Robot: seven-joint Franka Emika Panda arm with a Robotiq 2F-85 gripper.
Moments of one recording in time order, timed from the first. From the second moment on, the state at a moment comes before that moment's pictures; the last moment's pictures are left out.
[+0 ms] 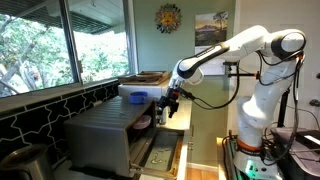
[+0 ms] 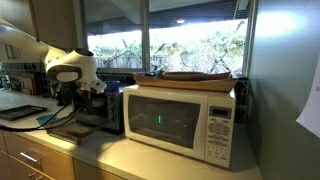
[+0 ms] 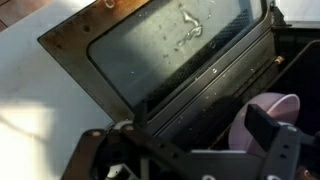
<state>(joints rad) 0.09 -0.50 -0.01 -2.61 0.61 2.33 0.13</state>
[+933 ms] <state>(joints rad) 0.12 -0.48 0.00 -2.63 0.83 2.48 0.09</state>
